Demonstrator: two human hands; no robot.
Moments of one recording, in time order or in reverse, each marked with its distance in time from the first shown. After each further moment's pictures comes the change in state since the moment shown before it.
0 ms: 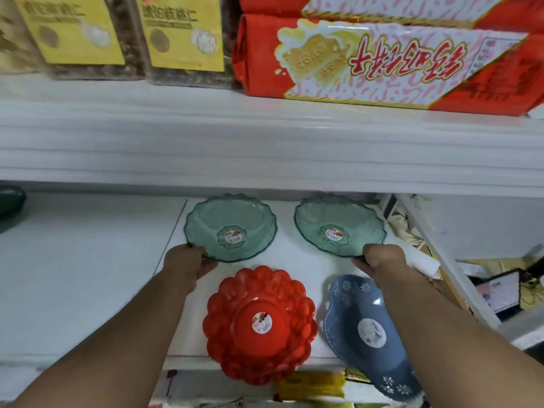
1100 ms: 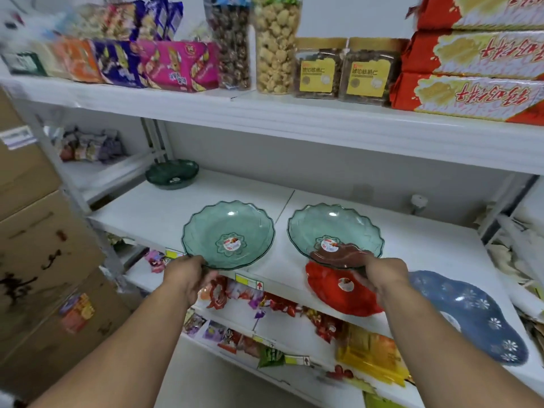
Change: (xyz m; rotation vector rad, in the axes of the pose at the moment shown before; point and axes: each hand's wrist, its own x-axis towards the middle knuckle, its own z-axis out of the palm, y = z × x) left_hand -0.181 -0.030 -0.259 -0.238 0.351 0.122; right_hand -0.234 0.092 0.048 -0.102 -0.362 -0.127
